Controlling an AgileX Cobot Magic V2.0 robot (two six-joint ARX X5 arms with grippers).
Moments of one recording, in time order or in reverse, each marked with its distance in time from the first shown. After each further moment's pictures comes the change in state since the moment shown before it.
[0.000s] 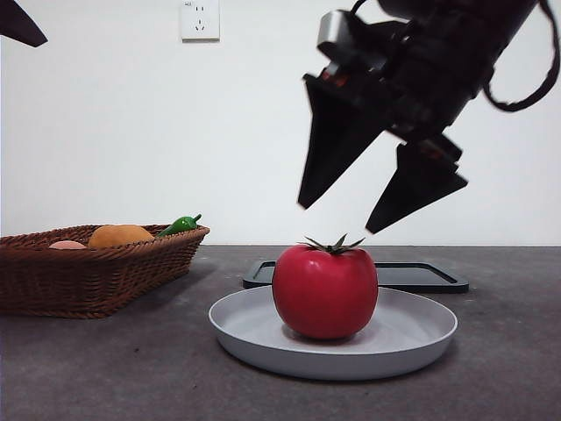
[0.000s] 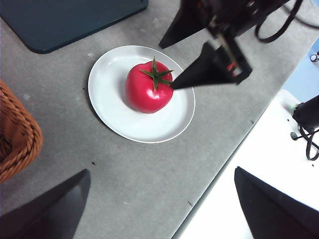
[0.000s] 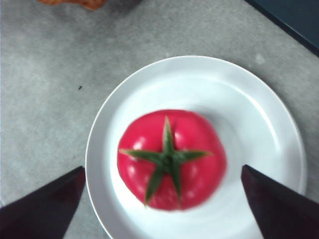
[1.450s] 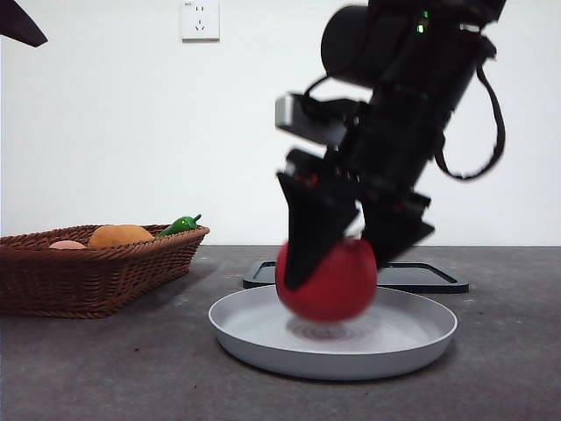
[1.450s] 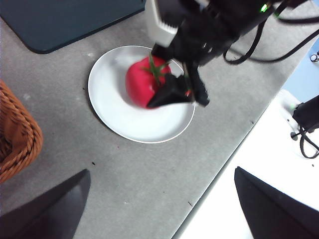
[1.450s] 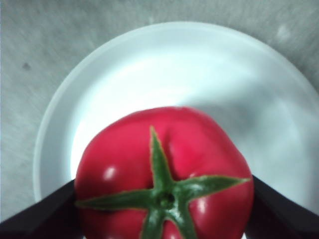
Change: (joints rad) left arm 0.000 0.000 0.000 0.001 0.000 0.000; right arm 0.066 0.164 0.039 0.041 0.122 0.004
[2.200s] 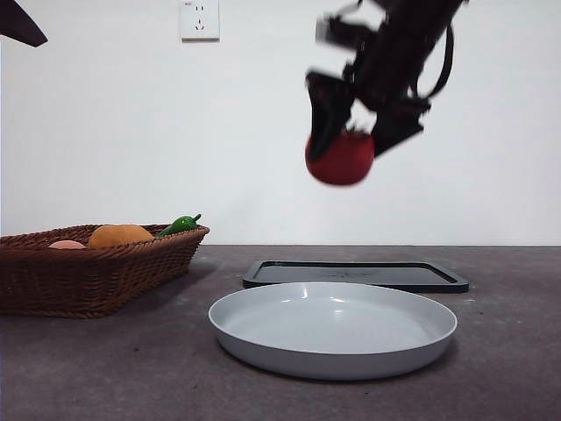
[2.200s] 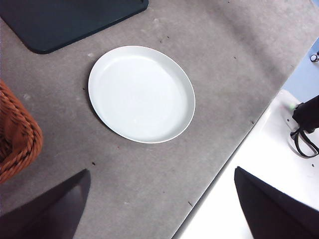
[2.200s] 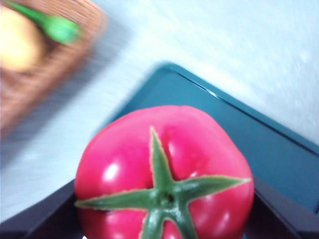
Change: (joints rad) left arm 0.000 0.000 0.000 0.000 0.000 0.000; right arm -0.233 0.144 0.433 0.003 0.082 -0.034
